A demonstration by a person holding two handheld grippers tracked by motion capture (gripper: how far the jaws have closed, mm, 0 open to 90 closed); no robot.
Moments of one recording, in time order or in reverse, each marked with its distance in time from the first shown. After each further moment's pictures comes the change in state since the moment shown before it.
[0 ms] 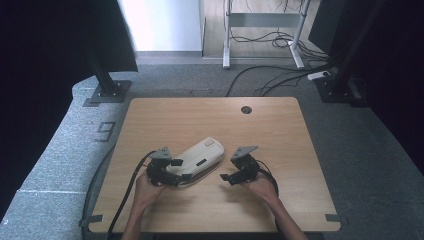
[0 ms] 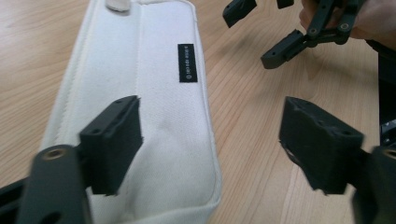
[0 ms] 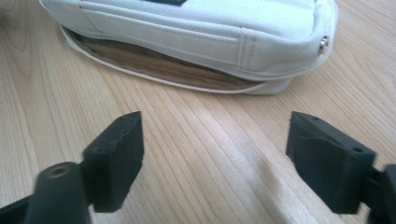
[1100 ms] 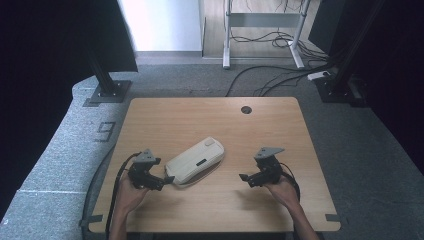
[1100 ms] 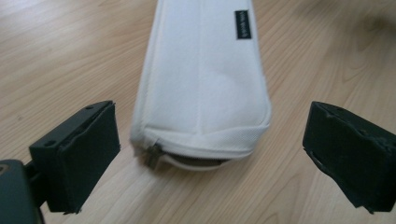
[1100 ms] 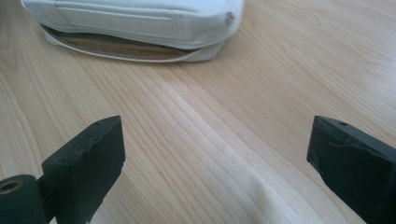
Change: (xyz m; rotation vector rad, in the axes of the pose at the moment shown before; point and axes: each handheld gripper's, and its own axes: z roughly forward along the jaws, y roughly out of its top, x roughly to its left) left arm 0.008 -0.021 -0.042 0.057 0.185 0.012; right arm -0.017 -0.030 -0.060 -0.051 -0.106 0.068
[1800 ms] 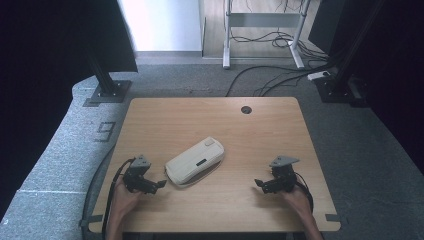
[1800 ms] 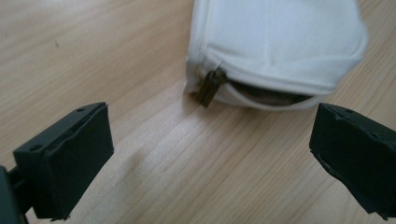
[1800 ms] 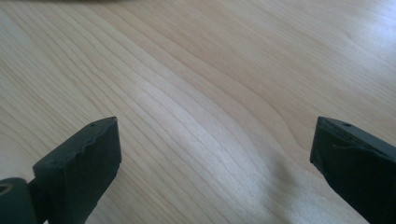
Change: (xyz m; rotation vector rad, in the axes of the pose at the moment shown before) left arm 0.020 -0.039 0.013 0.080 0.095 -0.043; right arm -0.023 -0.055 -0.011 0.023 -0.126 0.050
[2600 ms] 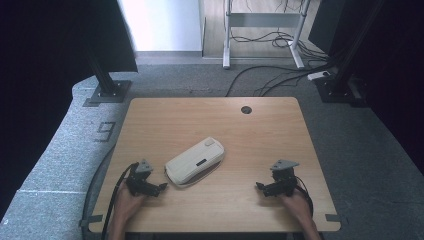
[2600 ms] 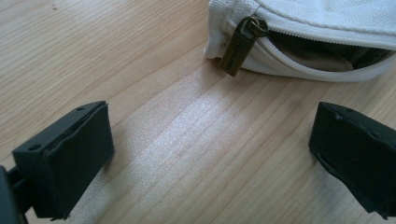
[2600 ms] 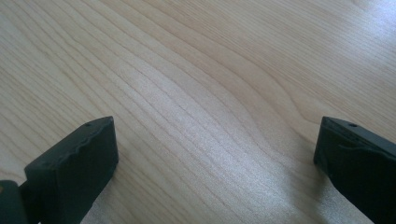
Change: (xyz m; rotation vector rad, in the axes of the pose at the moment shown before) left arm 0.000 -0.016 0.020 0.015 0.068 0.009; right arm -0.002 -0.017 0.009 0.023 -0.023 0.017
